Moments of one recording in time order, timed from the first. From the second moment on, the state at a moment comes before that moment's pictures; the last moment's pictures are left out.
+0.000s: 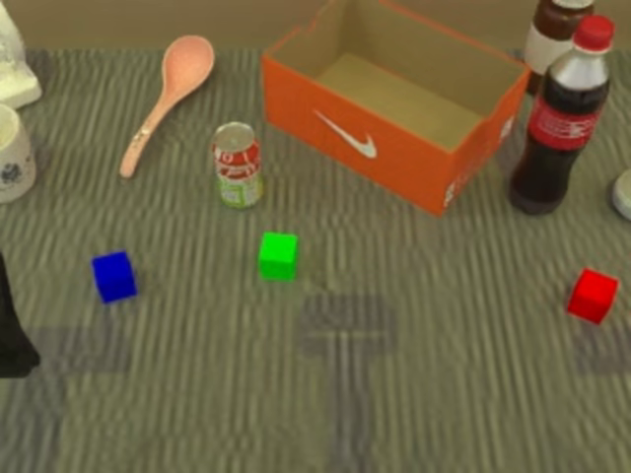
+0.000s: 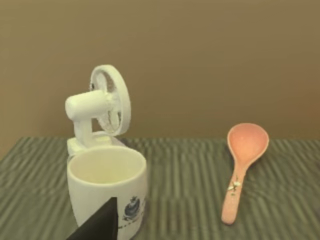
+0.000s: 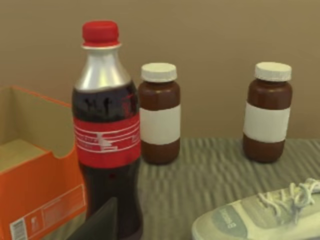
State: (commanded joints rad) left arm 0.00 0.00 0.00 0.00 0.00 0.00; right arm 0.00 0.00 0.00 0.00 0.00 0.00
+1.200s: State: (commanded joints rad) left arm 0.00 0.00 0.00 0.00 0.00 0.00; right arm 0.11 1.38 0.96 -0.72 0.00 -0.67
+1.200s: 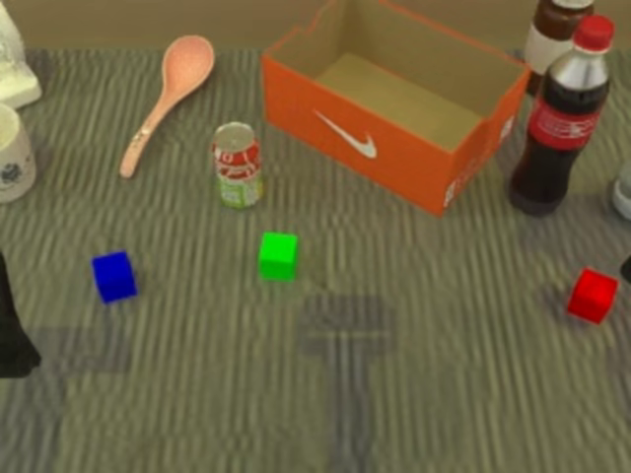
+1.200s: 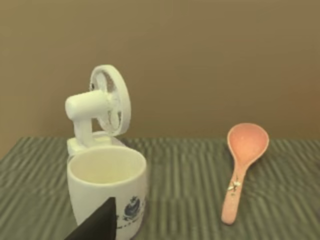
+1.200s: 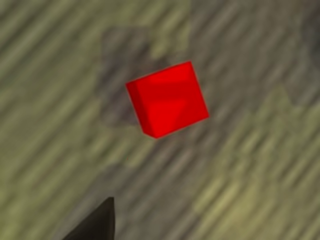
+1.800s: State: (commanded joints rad) left arm 0.00 0.00 0.00 0.00 0.00 0.00; right arm 0.15 1.92 1.35 -0.99 0.00 -0.93
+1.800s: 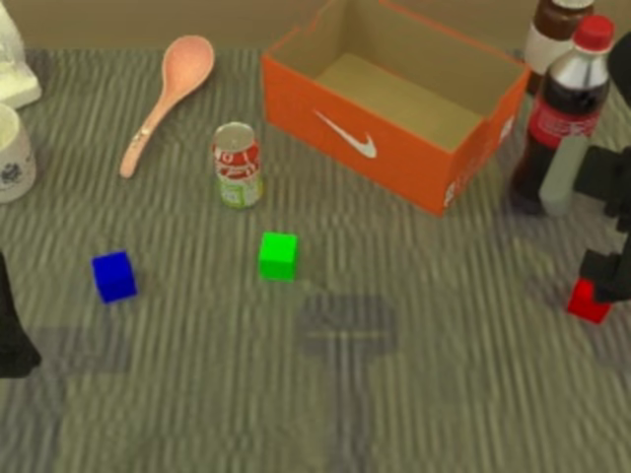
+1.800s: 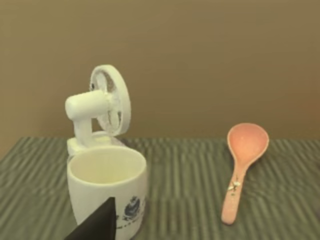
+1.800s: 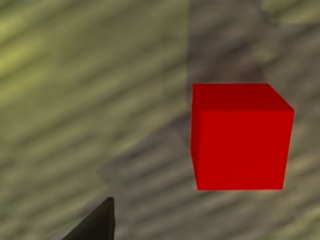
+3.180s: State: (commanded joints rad) left arm 0.00 0.00 0.00 0.00 0.00 0.00; right arm 0.15 2.09 1.19 -0.67 0.00 -0.93
